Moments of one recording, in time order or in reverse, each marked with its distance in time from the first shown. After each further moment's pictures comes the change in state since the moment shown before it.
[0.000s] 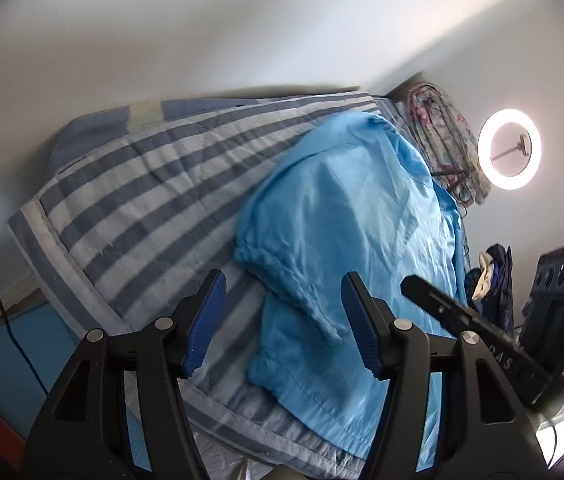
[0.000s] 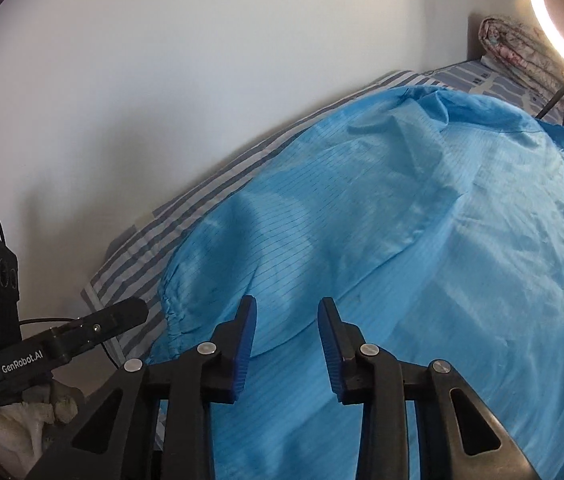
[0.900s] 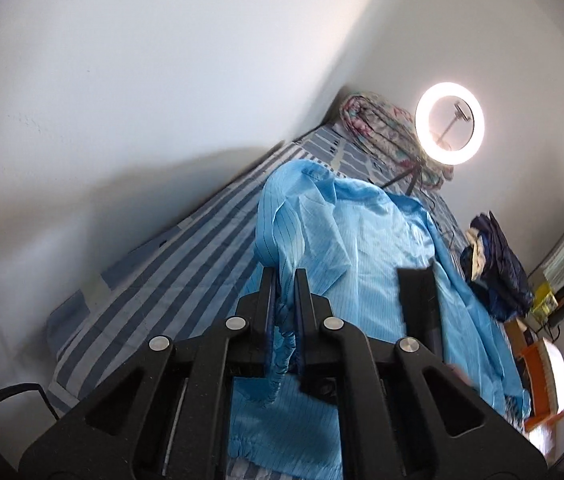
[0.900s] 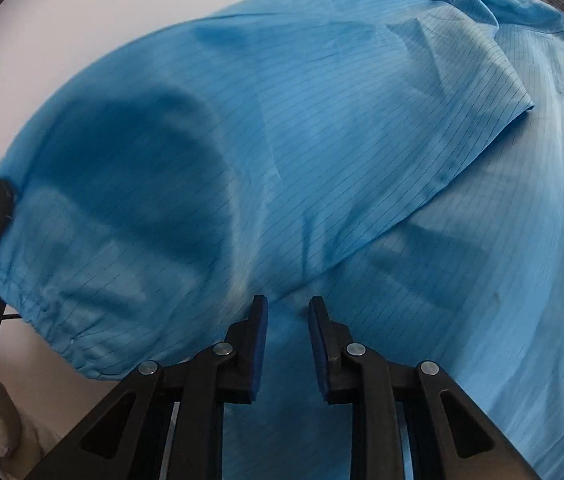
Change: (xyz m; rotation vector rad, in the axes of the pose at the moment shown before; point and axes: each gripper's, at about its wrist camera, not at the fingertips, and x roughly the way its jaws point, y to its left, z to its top) left arm -0.042 -0.089 0.032 0.425 -0.188 -0.032; right arm 0.050 -0.001 -0.009 0.196 0.101 0.201
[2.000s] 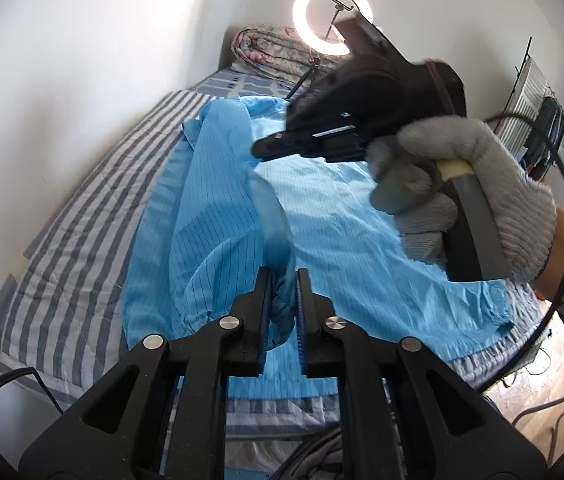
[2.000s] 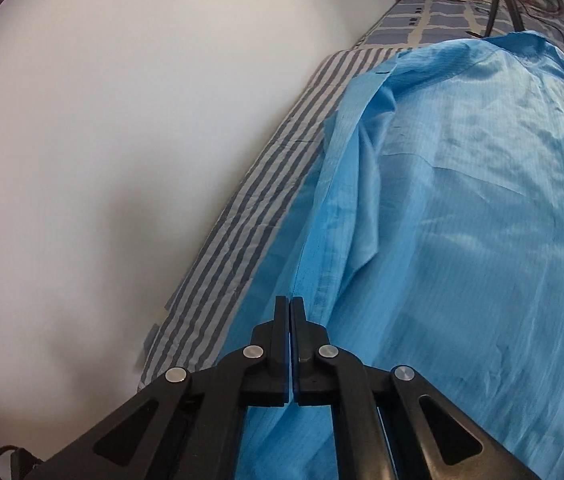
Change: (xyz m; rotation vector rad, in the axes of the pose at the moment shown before) left arm -0.014 -0.082 -0.084 0.359 0.183 -0.173; right arm -0.122 -0.044 0.034 0.197 -0.167 -0.047
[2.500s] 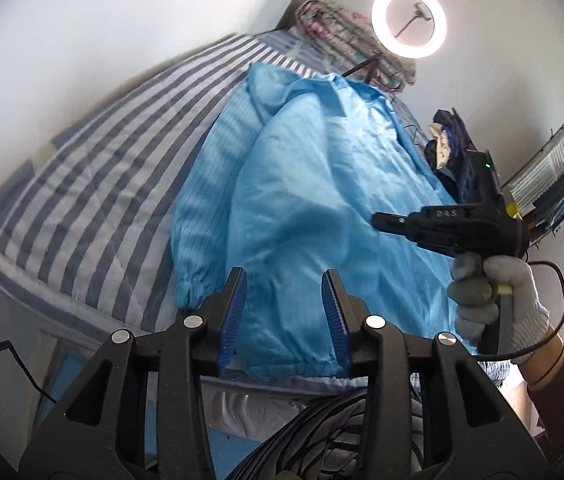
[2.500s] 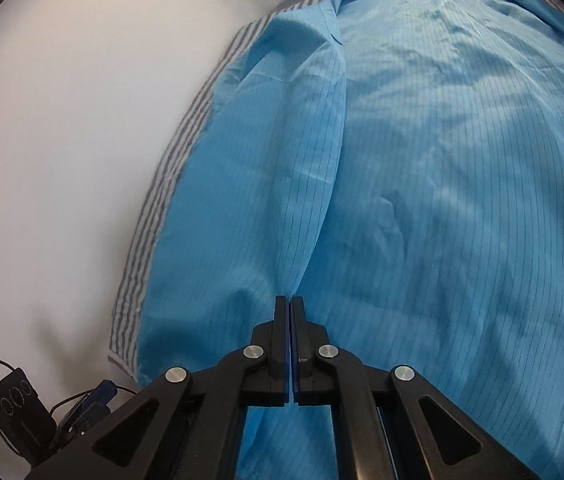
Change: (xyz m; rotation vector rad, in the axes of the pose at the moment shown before) left arm -0.007 0.088 -0.027 -0.313 0.122 -0.011; right arm -0.002 -0.083 -0.078 0.173 0.056 -0.048
